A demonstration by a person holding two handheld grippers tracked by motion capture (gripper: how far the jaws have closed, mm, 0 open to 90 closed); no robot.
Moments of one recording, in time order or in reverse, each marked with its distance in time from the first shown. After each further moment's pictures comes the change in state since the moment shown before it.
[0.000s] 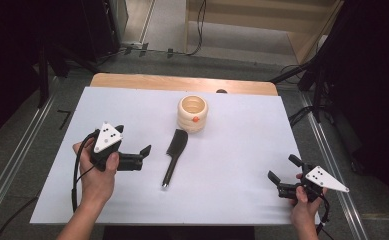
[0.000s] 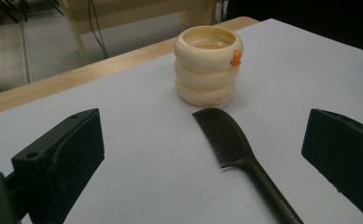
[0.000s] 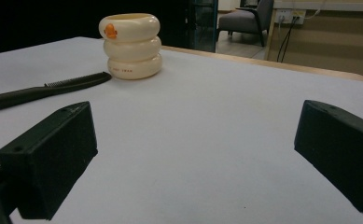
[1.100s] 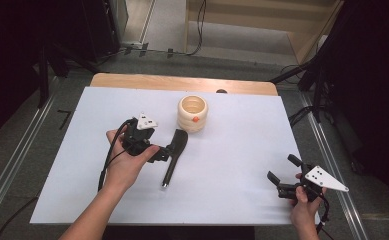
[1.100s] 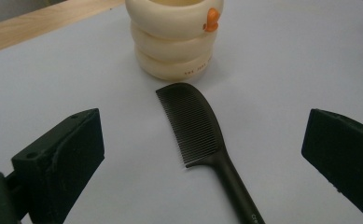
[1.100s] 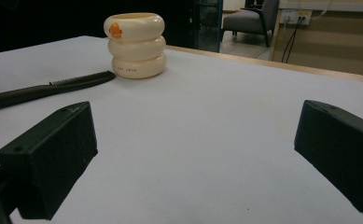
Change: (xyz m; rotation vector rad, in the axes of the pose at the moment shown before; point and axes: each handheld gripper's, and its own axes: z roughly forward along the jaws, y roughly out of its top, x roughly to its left) left arm -0.024 0.025 0.065 0.273 -0.073 -0.018; right arm 0.000 0.000 0.001 0.001 0.020 -0.007
